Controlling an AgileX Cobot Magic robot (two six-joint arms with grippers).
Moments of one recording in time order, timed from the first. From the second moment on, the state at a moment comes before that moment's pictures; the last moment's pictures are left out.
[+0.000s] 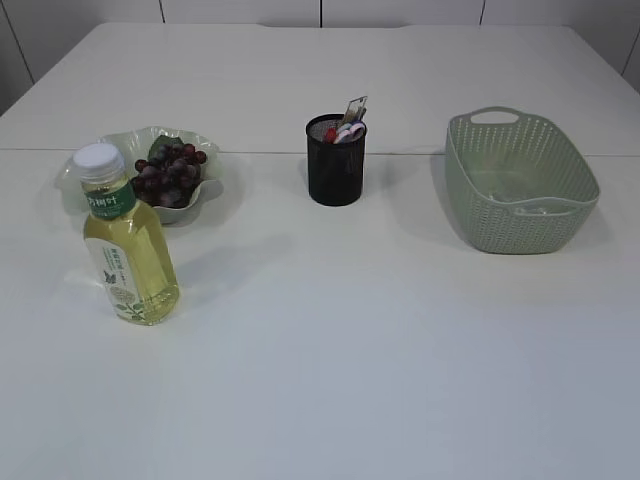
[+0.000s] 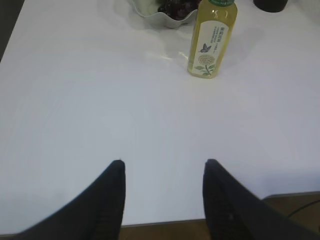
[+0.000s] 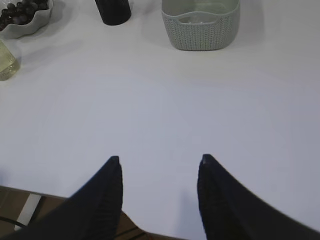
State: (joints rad) left arm -0.27 0.01 -0.61 0.13 1.28 -0.21; right arm 0.17 -0.01 -0.61 0.05 1.27 0.06
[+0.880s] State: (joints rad) left arm -0.27 0.01 -0.53 0.09 1.11 -0.21; right arm 0.17 -0.02 -0.50 -0.02 1.16 0.01
